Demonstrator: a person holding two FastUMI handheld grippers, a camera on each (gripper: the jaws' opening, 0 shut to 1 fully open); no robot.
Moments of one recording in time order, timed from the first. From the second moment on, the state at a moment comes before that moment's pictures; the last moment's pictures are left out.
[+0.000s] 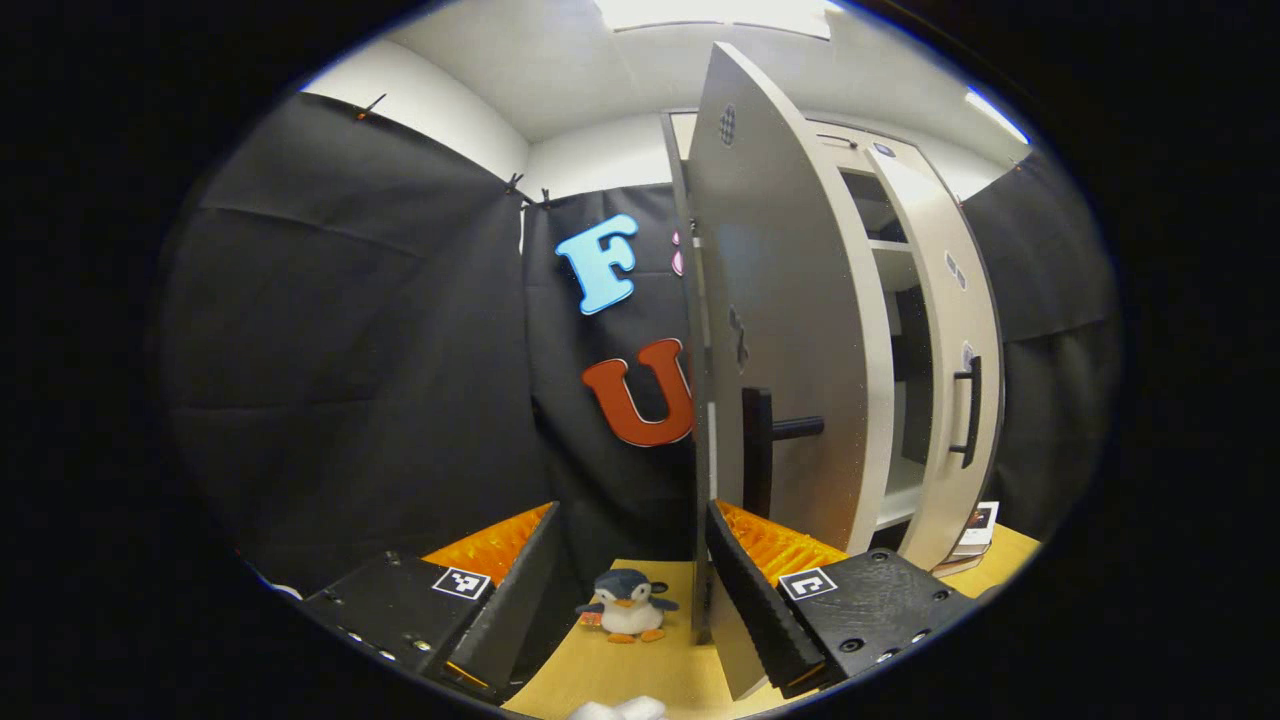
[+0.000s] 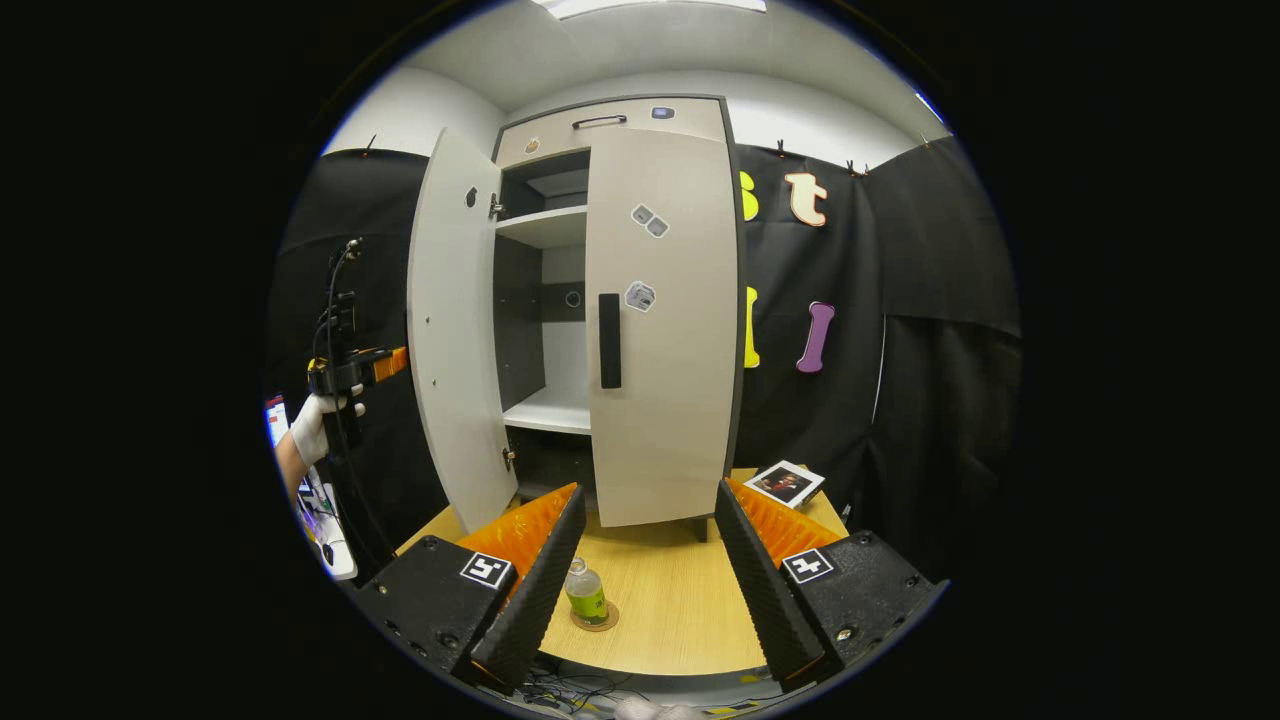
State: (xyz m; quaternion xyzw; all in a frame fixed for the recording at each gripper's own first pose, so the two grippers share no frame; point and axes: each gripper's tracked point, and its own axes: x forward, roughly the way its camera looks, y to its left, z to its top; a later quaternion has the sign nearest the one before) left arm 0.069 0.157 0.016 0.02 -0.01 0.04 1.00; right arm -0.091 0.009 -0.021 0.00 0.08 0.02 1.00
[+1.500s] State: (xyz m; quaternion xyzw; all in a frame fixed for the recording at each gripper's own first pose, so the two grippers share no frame) left arm 0.002 0.038 0.002 0.00 0.00 -0.08 1.00; right arm -0.085 0.021 0.000 -0.02 0.05 -0.01 1.00
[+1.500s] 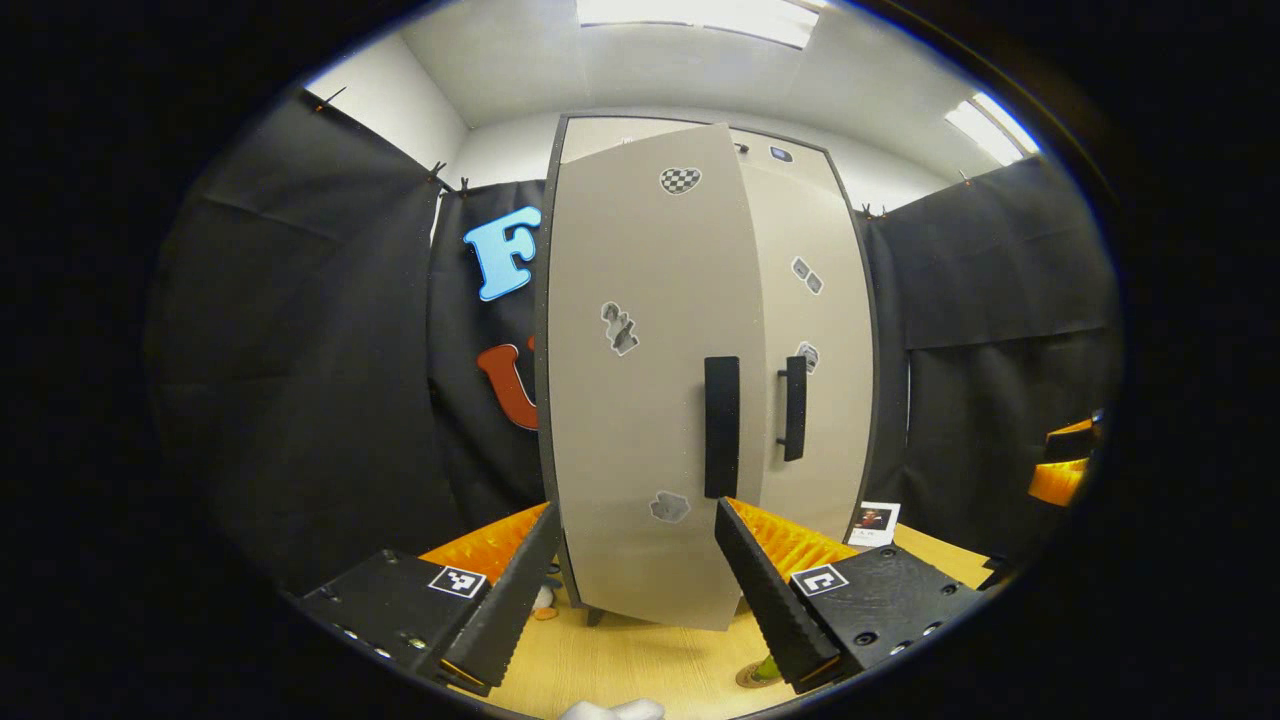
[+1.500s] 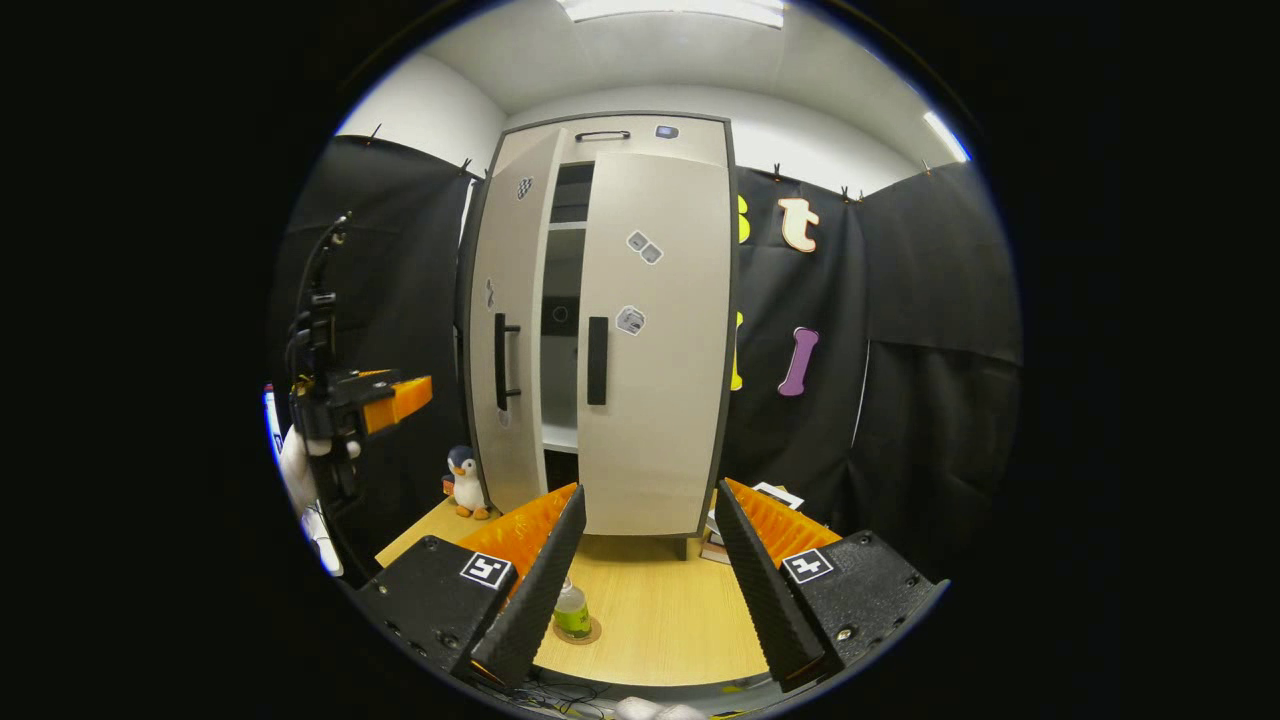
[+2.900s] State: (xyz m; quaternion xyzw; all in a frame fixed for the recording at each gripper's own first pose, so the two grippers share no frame) left arm -0.075 0.051 -0.034 0.00 0.04 -0.02 1.00; right arm -0.075 0.028 -0.014 -0.01 0.04 -0.04 1.00
